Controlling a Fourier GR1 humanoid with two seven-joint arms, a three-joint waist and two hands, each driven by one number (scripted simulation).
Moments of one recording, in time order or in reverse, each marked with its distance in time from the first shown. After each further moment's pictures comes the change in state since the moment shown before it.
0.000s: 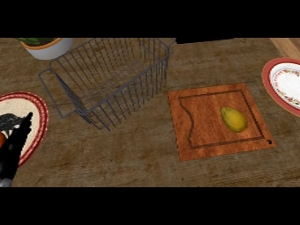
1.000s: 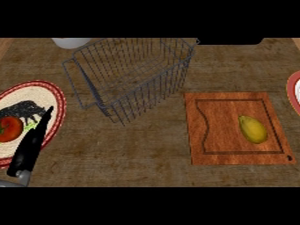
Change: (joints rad) left arm -0.057 -0.078 -0.039 -0.042 -0.110 -0.039 0.076; right arm 0.149 0.198 0.022 0.133 0.023 -0.141 -0.127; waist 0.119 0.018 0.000
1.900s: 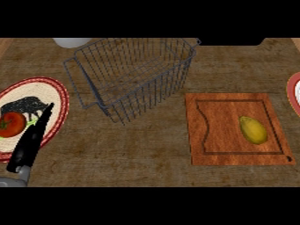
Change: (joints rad) left arm -0.009 -0.056 0.087 -0.002 -0.078 -0.085 0.017; right arm -0.248 -0.024 -0.058 0.091 0.122 -0.004 0.097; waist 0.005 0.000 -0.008
